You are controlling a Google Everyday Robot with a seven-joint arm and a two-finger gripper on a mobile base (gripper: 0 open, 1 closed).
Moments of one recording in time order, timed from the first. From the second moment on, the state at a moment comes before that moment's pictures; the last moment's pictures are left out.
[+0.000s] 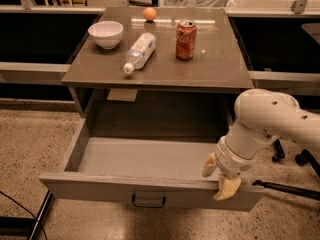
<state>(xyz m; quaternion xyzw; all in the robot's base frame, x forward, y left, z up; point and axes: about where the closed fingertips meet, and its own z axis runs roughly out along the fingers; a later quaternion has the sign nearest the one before) 0.406 -0.155 0.659 -0.78 0.60 0.15 0.07</state>
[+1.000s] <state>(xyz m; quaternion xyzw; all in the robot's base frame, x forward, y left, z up) 0.435 -0.133 0.731 -0.80 0.59 0.08 0.06</state>
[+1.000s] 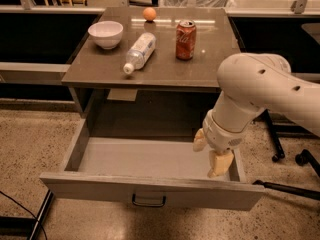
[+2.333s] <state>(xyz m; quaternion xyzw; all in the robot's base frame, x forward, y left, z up) 0.472 -0.155 0.661 -0.74 0.66 0.06 0.08</state>
